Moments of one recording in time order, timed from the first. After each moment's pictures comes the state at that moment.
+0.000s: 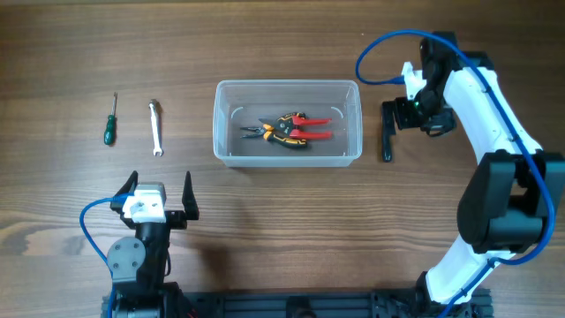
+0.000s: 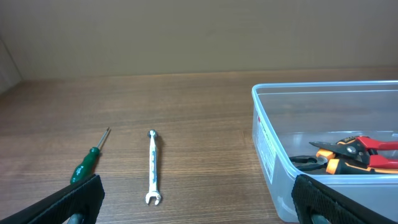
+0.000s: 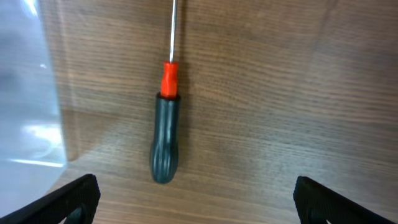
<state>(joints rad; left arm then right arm) 0.07 0.01 0.07 -0.21 0.07 0.03 0.00 1.93 1.47 -1.08 -0.04 -0.12</state>
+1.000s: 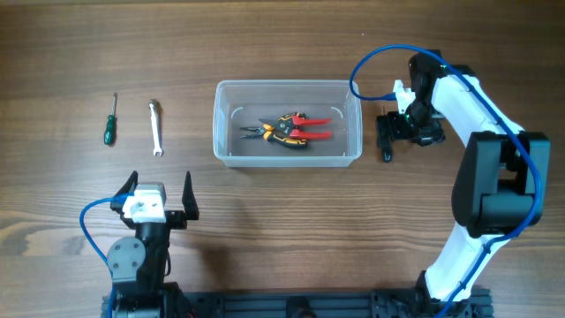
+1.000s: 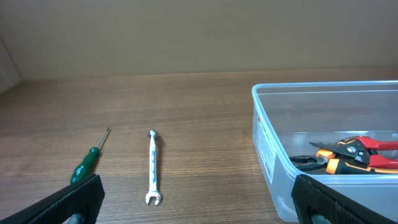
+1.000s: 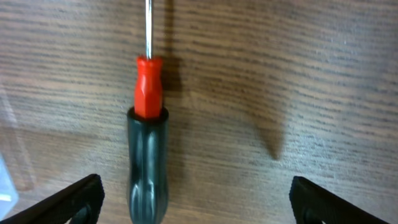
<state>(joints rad) 0.07 0.01 0.07 -0.21 0.07 0.03 0.00 2.03 1.41 -1.00 -0.05 -0.12</state>
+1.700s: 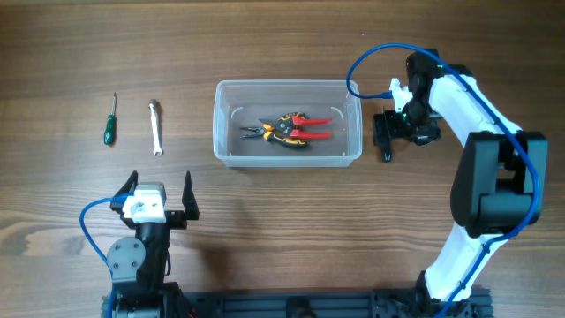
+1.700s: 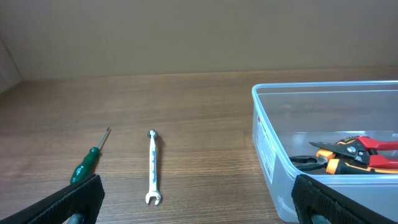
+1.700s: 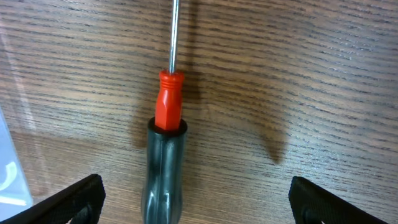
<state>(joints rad) 0.07 0.01 0.07 -0.21 0.07 0.03 0.01 2.03 1.41 -0.98 -0.07 -0.12</state>
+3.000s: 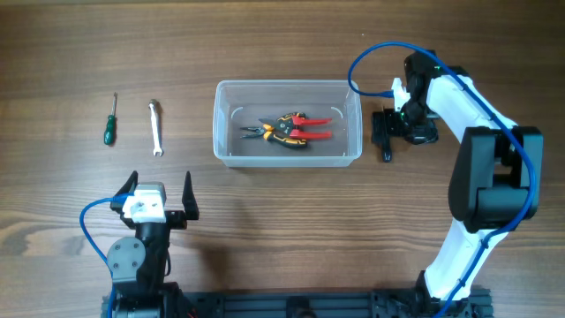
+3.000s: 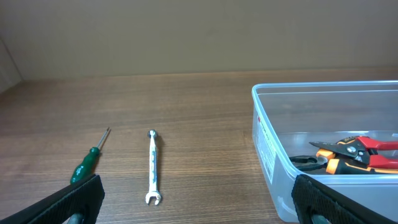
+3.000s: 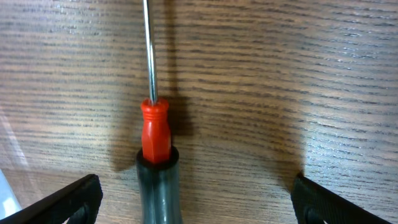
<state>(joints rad) 0.07 0.01 0.07 -0.21 0.07 0.03 0.01 2.06 1.41 -0.93 -0.08 -0.01</state>
